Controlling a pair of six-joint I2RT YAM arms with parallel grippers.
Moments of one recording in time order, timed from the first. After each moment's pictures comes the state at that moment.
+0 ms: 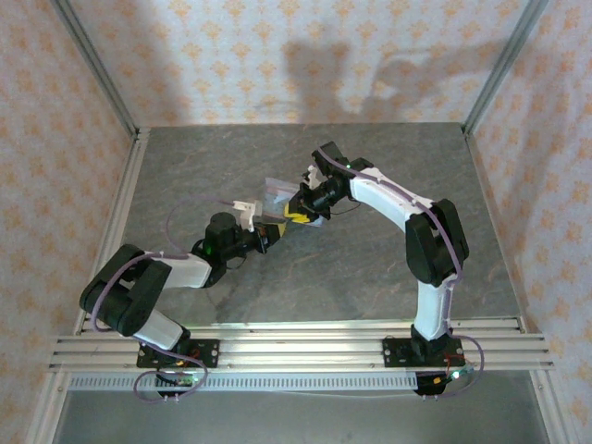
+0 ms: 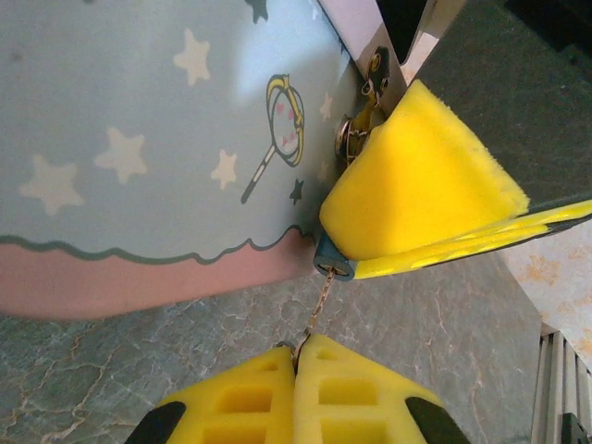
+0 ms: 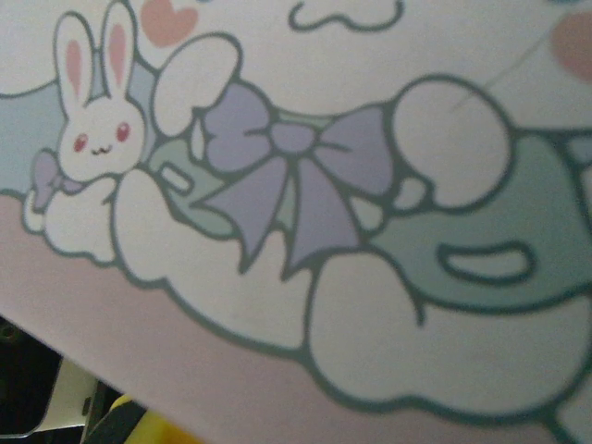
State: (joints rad) left arm -0.43 1.52 0.42 0.78 0.44 -0.58; right arm 0.55 1.93 1.55 -0.76 -0.72 0.73
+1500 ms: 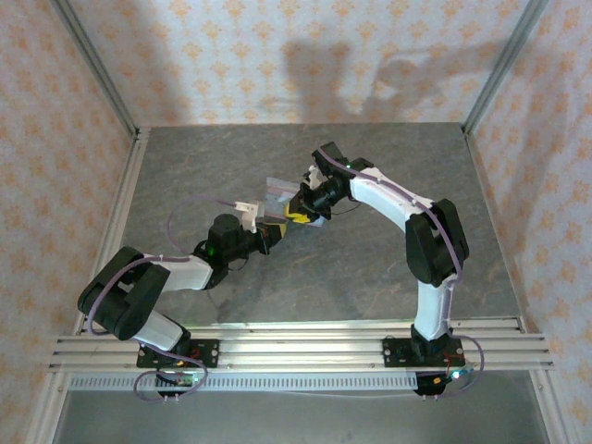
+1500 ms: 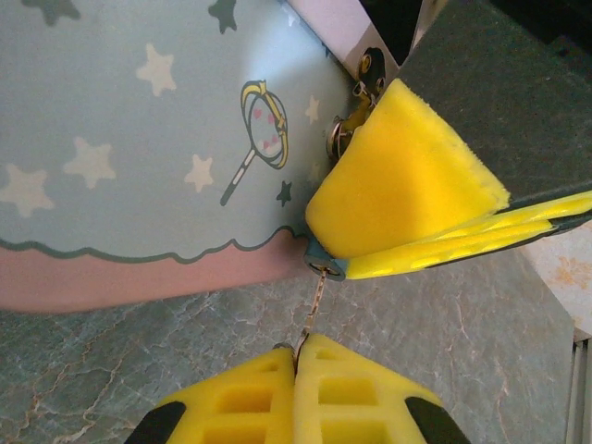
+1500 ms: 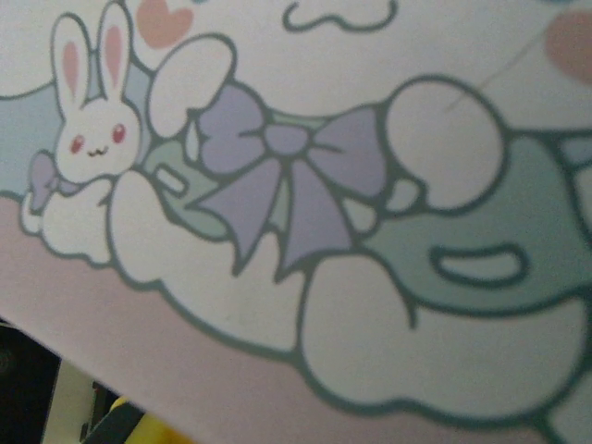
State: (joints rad) left arm -0.47 1.49 0.42 0.74 0.36 -0.54; right arm 0.55 1.93 1.55 -0.77 -0.71 0.74
